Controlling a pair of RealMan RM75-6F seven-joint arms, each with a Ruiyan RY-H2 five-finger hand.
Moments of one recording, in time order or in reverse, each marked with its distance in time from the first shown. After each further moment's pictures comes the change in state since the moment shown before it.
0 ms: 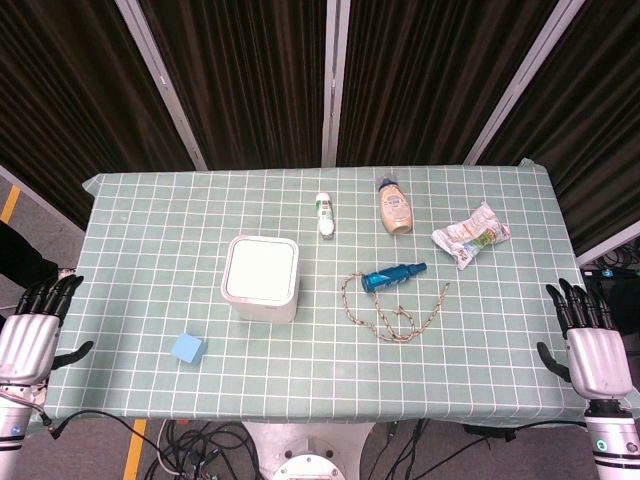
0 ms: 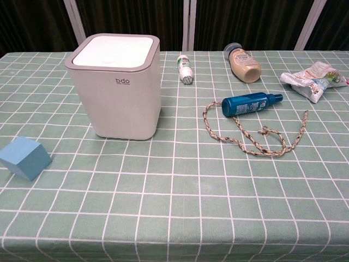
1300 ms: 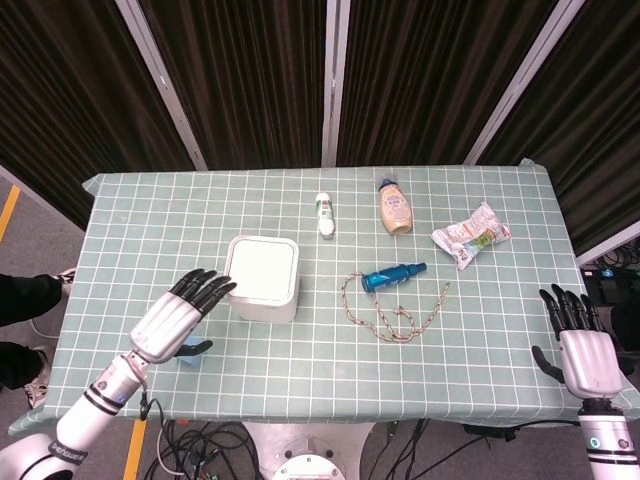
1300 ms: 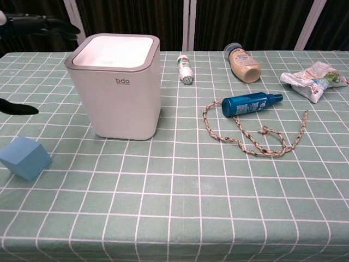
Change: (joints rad) left arm -0.326 -0.094 -0.040 -0.176 0.184 -0.313 0.097; right arm 0.008 -0.044 -0.008 0.069 0.024 -0.041 0.029
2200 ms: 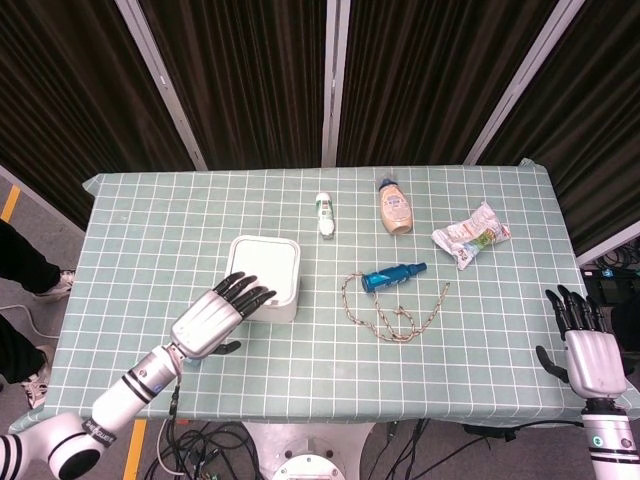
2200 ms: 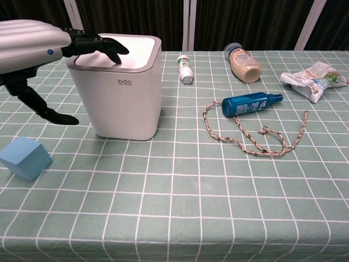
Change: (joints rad) left arm -0.135 -0.047 0.004 -0.022 -0.116 -0.159 0.143; right arm -0.003 -0.024 0.004 0.052 0.014 -0.002 0.045
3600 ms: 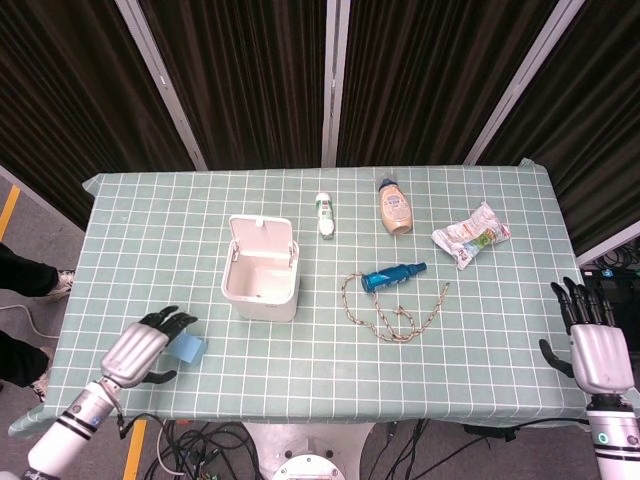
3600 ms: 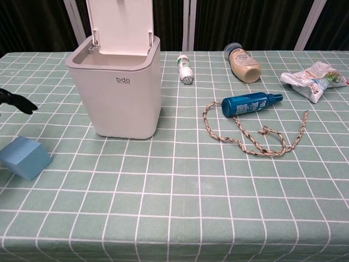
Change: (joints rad) left arm 0.225 0.051 0.168 0.129 0.024 0.153 -0.194; right arm 0.007 0.045 0.019 -0.052 0.006 0.010 -0.023
